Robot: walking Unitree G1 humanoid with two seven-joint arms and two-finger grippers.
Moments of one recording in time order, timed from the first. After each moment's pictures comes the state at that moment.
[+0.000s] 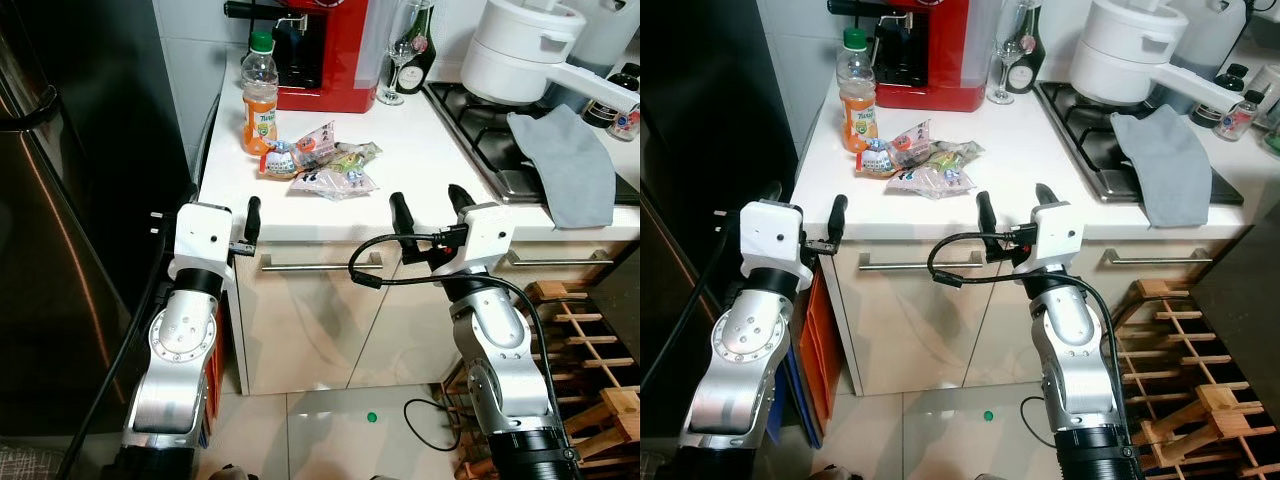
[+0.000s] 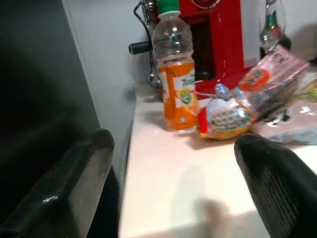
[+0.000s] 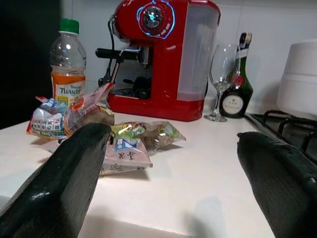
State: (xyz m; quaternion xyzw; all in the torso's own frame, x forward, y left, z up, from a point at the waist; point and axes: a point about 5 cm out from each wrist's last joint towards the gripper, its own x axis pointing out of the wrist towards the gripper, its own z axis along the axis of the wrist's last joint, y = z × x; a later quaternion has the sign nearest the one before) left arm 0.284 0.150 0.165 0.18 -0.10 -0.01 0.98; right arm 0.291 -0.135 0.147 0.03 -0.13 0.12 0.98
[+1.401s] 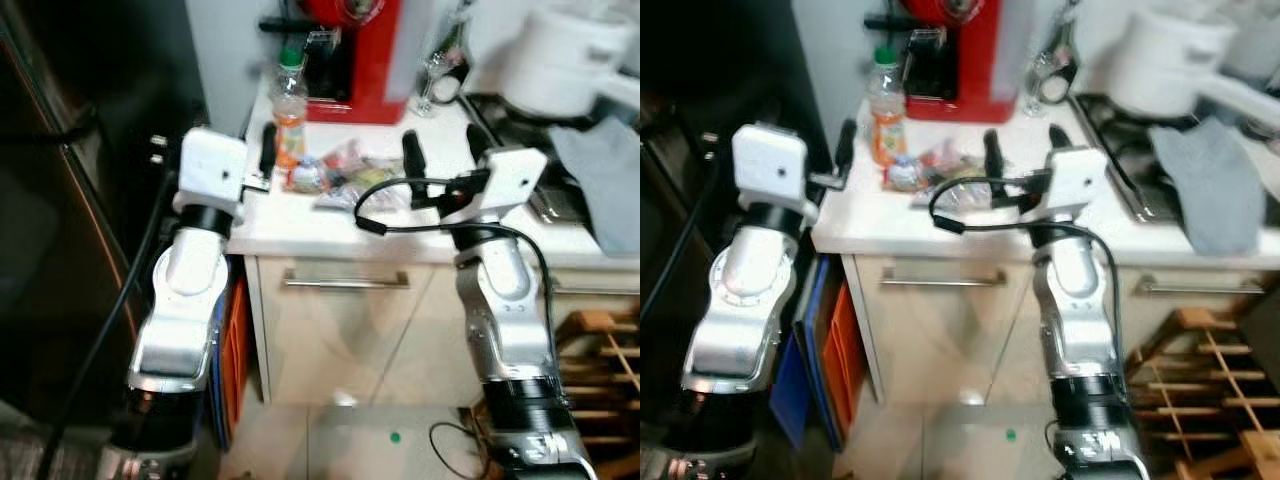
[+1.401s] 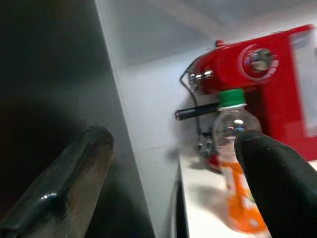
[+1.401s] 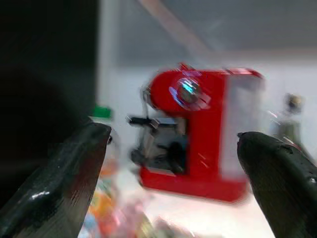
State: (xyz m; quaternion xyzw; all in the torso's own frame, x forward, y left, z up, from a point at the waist) left arm 0.302 0.151 0.225 0.15 -0.21 0.02 0.96; right arm 0.320 -0.107 0.209 0.05 -0.23 0.16 0.96
